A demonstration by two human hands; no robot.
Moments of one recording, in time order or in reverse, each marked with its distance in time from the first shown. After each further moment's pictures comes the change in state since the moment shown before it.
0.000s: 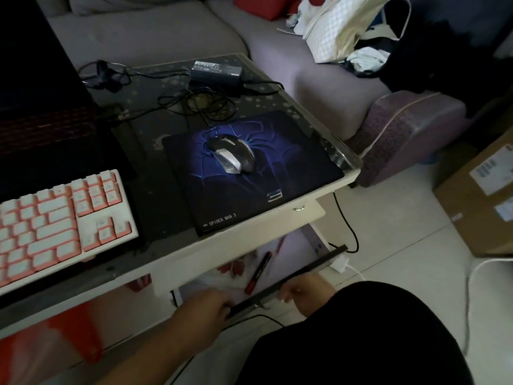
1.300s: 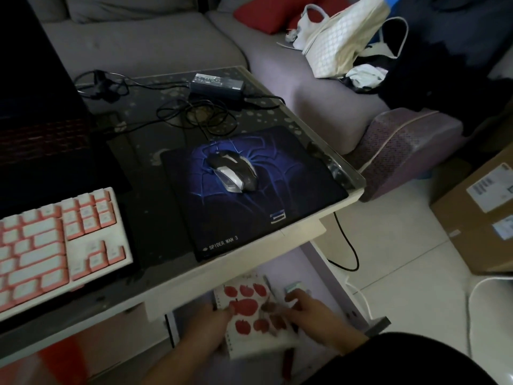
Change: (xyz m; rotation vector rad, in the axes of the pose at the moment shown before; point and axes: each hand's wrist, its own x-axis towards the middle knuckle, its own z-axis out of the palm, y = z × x) left_hand 0.040 0.020 0.009 -1.079 0.104 -0.692; right_hand 0.004 0.001 -0.001 0.193 -0.154 0.265
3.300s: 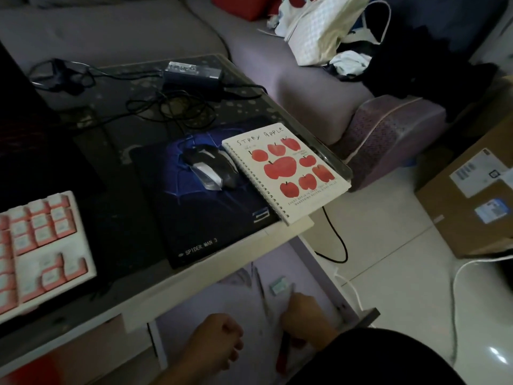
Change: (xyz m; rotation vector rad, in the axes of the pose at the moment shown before) left_hand -0.015 0.001 0.023 0.436 -0.194 0.048; right_hand 0.028 0.011 0.015 -0.262 0.115 0.225
